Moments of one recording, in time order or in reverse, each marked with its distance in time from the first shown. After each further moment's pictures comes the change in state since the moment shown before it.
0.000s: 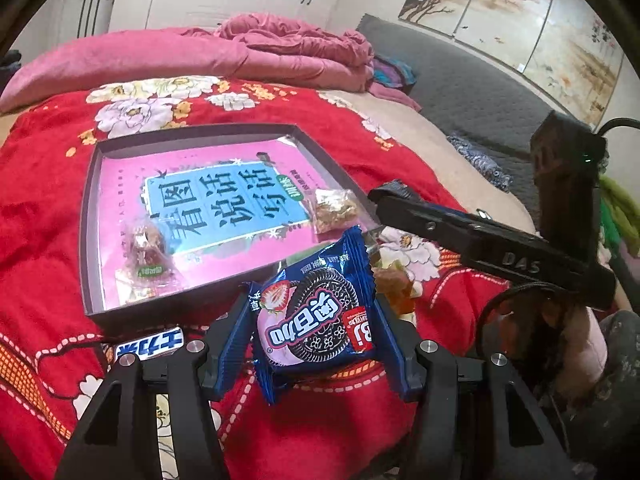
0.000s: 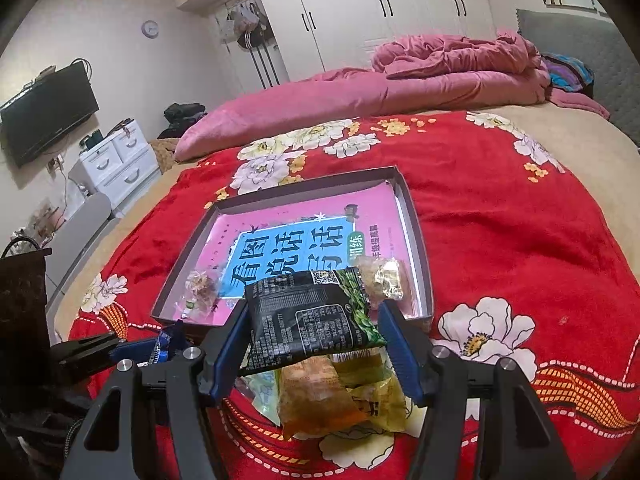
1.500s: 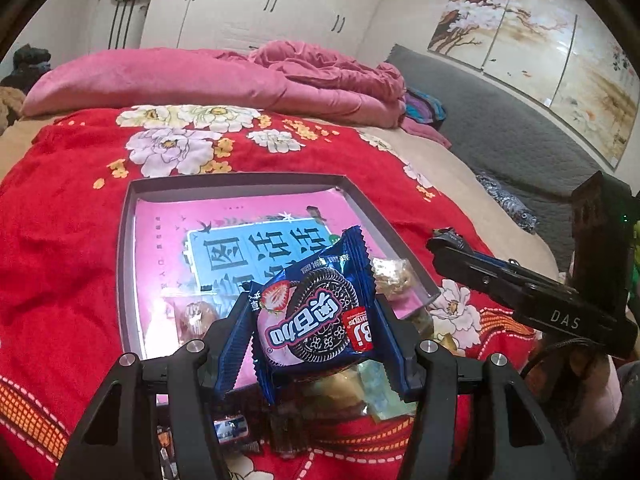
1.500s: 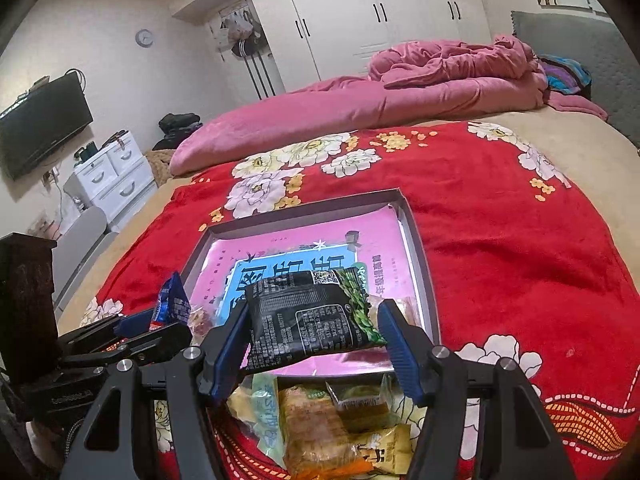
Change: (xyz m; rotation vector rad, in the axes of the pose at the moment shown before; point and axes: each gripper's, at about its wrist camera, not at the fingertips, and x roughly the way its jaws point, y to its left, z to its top) left arm 0.015 0.044 0.045 -0.064 -0.100 0.085; right arm 0.016 0.001 0.028 0.023 -0.032 -0.007
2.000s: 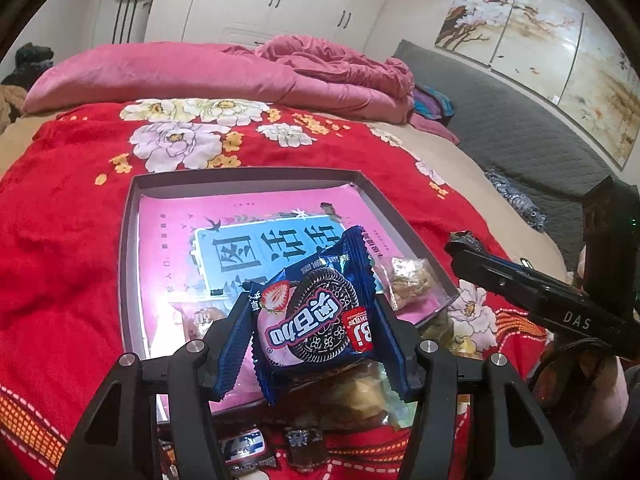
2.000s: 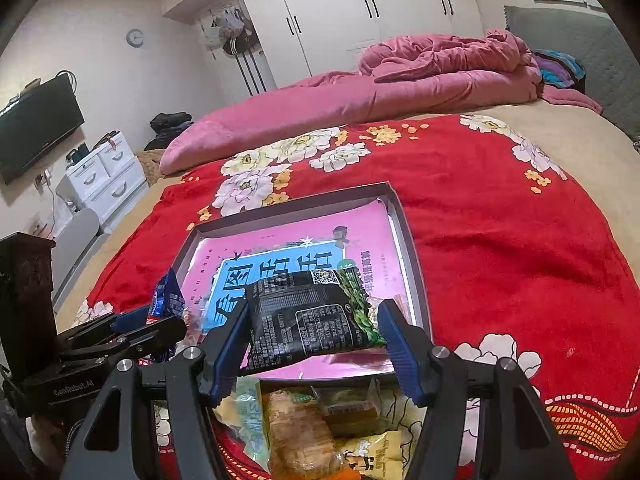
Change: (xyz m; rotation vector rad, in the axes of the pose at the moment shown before) left arm 0.015 0.011 0.002 -0.004 0.016 0.023; right arm 0.010 -0.008 -0.001 0.021 0.014 -0.022
